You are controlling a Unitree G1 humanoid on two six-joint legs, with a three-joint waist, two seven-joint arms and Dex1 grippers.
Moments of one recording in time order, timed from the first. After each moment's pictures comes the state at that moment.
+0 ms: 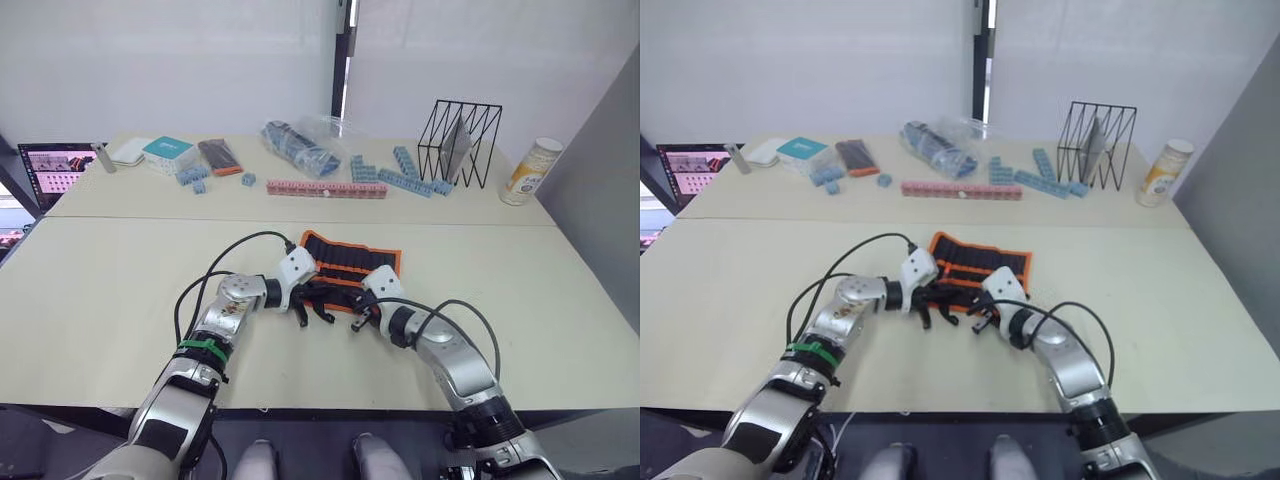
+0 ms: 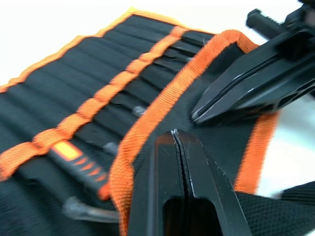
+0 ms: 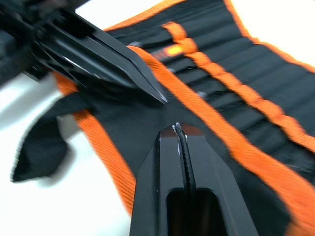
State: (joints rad) left arm -0.72 0.28 -0.21 0.72 -0.06 -0.02 -0.95; right arm -0.34 -0.30 0.22 0.04 0.07 0.32 0.49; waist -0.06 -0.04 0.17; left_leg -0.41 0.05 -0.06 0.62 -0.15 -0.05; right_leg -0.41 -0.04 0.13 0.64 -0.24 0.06
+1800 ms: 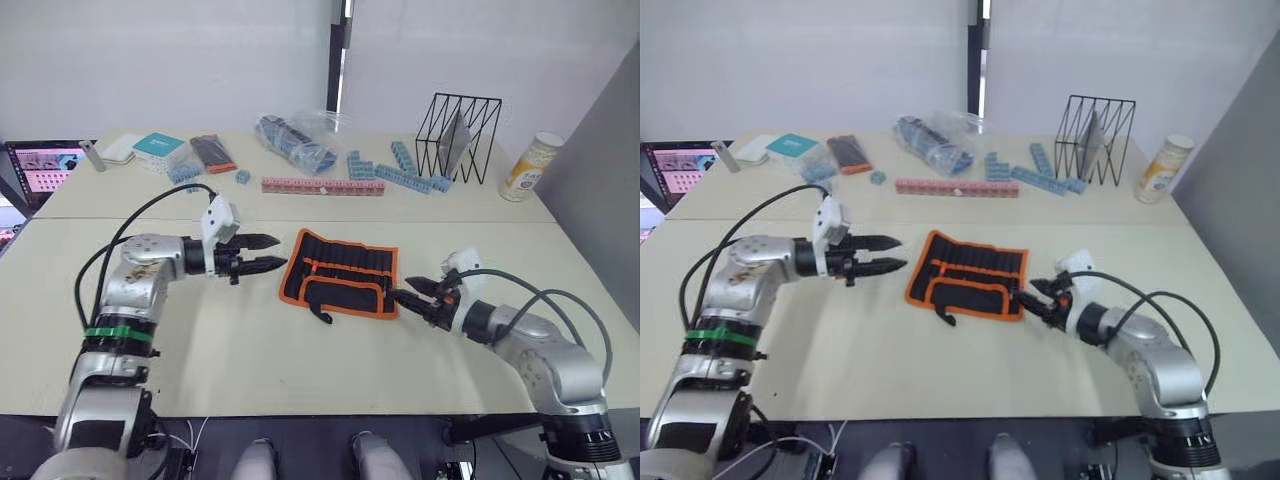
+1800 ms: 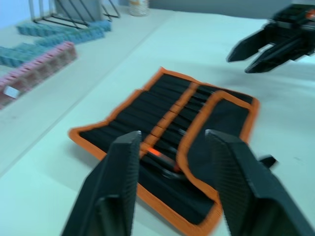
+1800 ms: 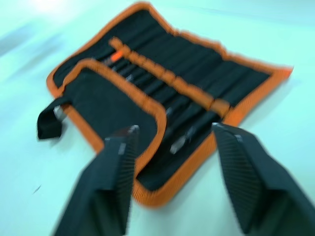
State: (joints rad) left arm -0.68 0.62 -0.01 0.33 -0.31 0.28 -1.31; right arm -0.24 -0.53 -0.10 -0.26 0.51 0.78 0.63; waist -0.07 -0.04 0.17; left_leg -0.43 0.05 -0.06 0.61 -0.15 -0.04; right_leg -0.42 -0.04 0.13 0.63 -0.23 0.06
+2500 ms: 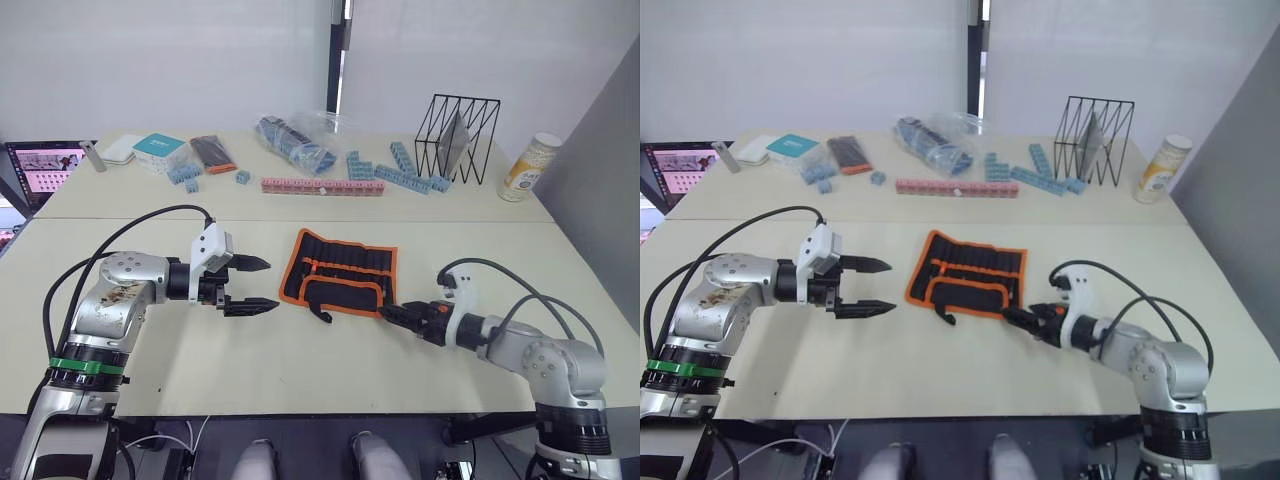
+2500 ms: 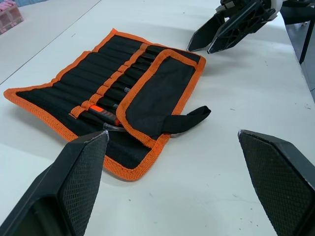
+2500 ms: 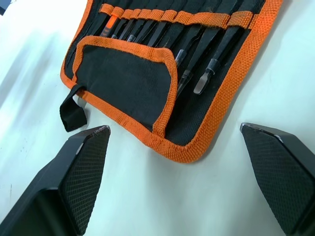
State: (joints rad) left arm -0.53 0.72 -0.02 0.10 -0.34 0.37 -1.32; right arm -0.32 -0.43 -0.19 -0.20 0.72 1.16 0.46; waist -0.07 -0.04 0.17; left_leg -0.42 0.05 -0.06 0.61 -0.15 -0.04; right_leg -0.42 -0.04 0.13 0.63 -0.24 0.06
